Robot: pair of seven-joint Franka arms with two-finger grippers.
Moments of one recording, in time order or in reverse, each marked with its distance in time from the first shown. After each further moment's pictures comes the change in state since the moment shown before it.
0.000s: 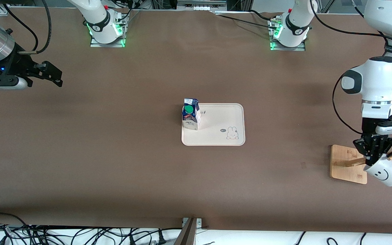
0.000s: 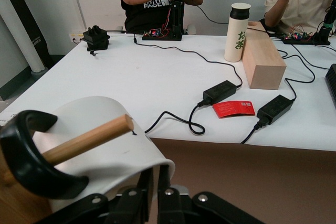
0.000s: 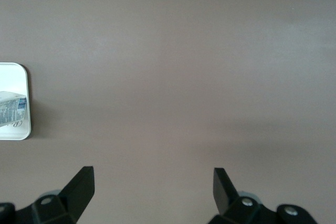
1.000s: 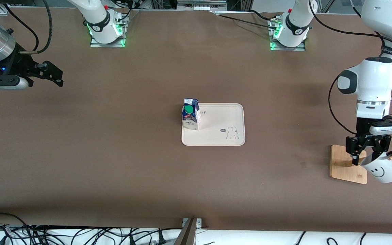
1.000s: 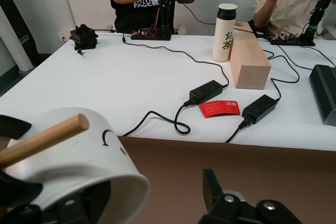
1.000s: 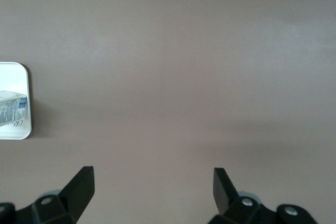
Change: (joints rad) left arm -0.007 0.000 -0.034 -0.006 0.000 0.000 -0.014; right arm 0.000 0.000 0.003 0.000 0.000 0.000 0.000
